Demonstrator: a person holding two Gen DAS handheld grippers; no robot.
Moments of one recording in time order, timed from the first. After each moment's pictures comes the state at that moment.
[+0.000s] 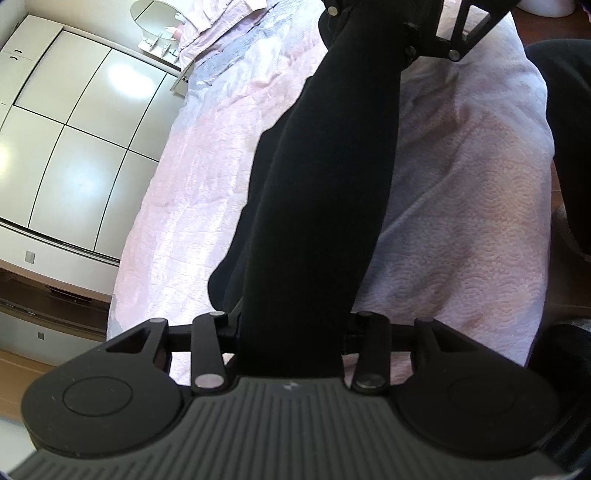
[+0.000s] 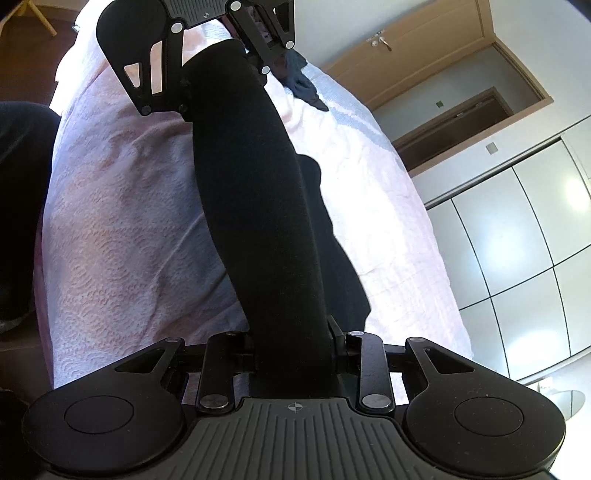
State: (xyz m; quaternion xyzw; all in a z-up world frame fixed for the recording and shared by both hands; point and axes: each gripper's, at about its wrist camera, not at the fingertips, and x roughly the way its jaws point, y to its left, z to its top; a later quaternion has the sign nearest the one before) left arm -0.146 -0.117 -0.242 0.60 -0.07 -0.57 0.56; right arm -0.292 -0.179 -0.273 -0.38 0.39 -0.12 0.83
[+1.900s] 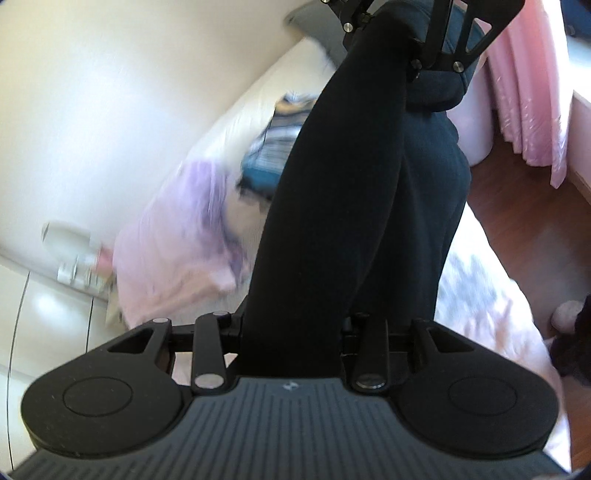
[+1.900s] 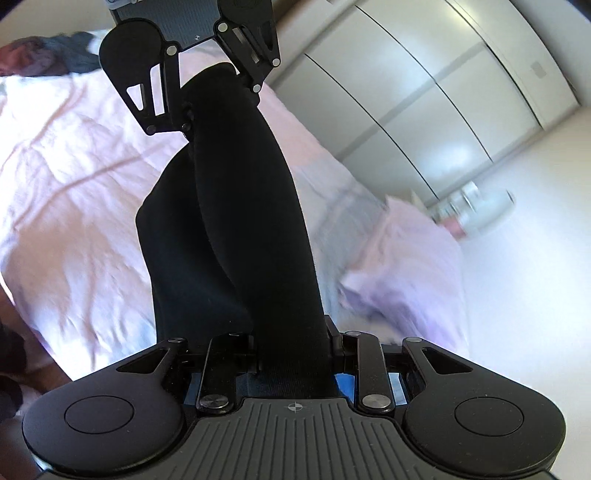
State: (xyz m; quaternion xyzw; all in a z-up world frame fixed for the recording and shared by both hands) left arm -0.456 -0.382 0.127 0.51 -0.24 -0.77 0.30; right arm -0.617 -0.374 0.127 -0.18 0.48 -0.35 0.78
